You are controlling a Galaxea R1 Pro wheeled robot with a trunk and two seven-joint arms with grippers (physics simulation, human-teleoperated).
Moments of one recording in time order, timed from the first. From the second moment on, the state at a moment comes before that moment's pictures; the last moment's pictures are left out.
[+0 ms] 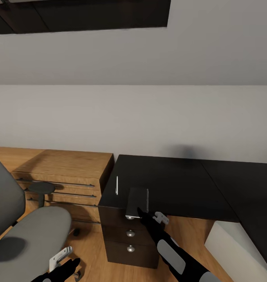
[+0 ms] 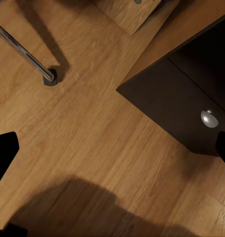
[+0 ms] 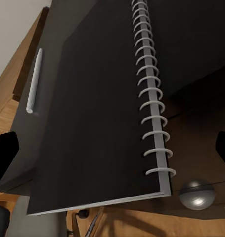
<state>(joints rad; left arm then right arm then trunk) -0.07 0.12 0.01 -1.08 0.72 0.44 0.24 -0.50 0.02 0.71 -0.74 -1.27 -0.21 -0.02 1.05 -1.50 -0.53</state>
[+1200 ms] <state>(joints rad) -0.07 0.12 0.01 -1.08 0.72 0.44 0.24 -0.50 0.04 0.71 -0.71 -1.27 -0.21 -0.02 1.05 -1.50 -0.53</state>
